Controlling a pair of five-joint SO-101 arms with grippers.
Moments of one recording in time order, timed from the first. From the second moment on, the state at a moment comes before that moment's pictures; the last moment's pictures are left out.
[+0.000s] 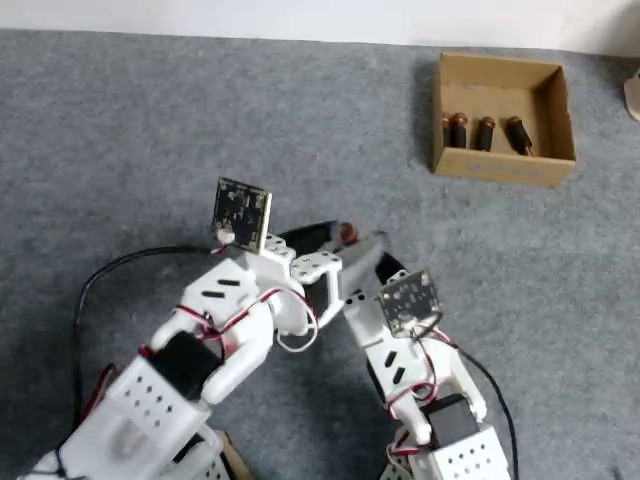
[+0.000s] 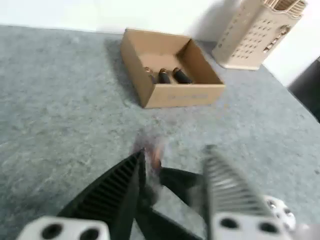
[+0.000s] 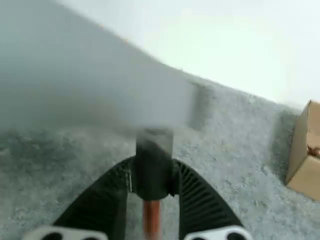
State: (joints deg) left arm 33.9 -62.5 58.1 31.7 27.7; right arm -26.3 -103.9 96.0 25.9 10.2
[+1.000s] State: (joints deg) left arm 13.7 -63.4 75.7 33.4 27.7; right arm -13.1 -98.2 93.0 33.7 10.2
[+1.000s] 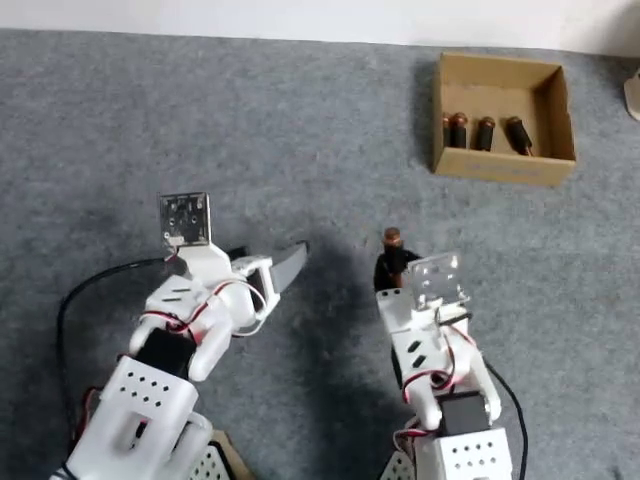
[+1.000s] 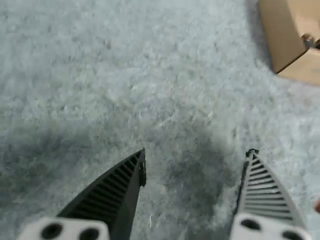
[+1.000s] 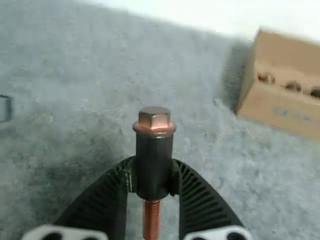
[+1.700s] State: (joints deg) left arm 13.8 -63.4 88.5 12.4 27.6; right arm 1.7 -31.0 44.6 22.3 12.8
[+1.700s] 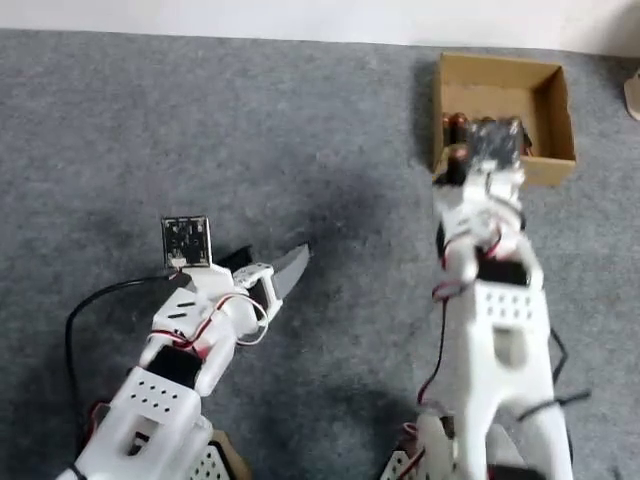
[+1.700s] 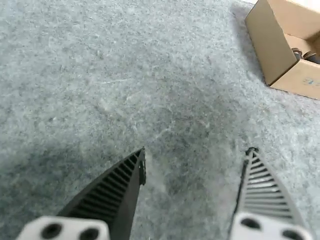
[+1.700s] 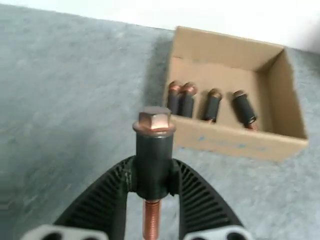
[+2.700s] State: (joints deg) left arm 13.8 -63.4 90.2 12.2 27.6; right arm 4.9 51.3 -51.9 43.6 20.5
